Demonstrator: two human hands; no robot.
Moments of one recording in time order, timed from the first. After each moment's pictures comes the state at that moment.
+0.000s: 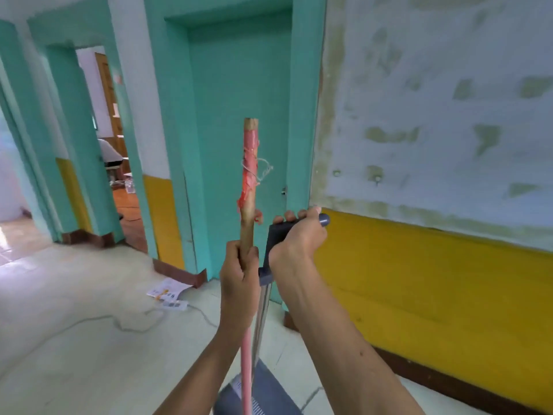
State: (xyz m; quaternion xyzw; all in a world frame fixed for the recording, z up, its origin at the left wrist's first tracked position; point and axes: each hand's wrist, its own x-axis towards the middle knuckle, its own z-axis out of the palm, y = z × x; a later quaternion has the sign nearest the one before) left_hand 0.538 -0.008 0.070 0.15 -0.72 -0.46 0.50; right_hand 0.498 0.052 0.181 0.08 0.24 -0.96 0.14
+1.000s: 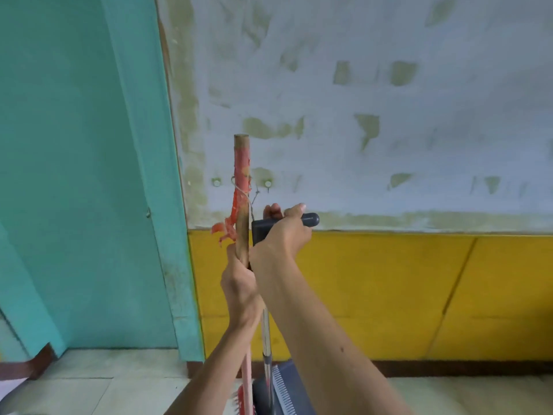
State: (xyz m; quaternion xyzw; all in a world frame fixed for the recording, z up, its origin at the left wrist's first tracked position) left_hand 0.145 0.071 0.040 0.10 -0.66 -0.67 0.32; right_hand 0.171 0.114 0.175 0.17 0.24 -0.95 -0.07
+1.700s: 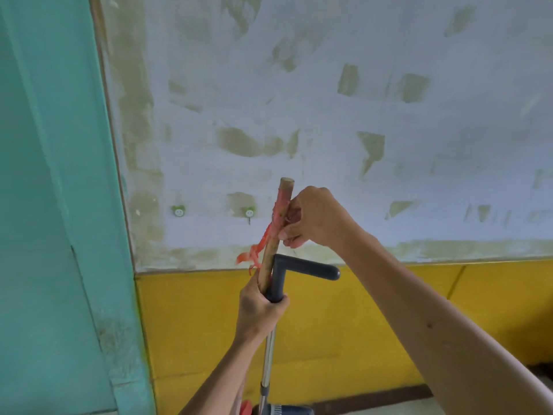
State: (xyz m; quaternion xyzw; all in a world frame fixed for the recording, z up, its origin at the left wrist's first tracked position) left_hand -0.063 0.066 0.007 -0.10 -0.72 -0.67 0.17; right_hand -0.051 0.172 0.227 -0.11 0.92 -0.37 -0.03
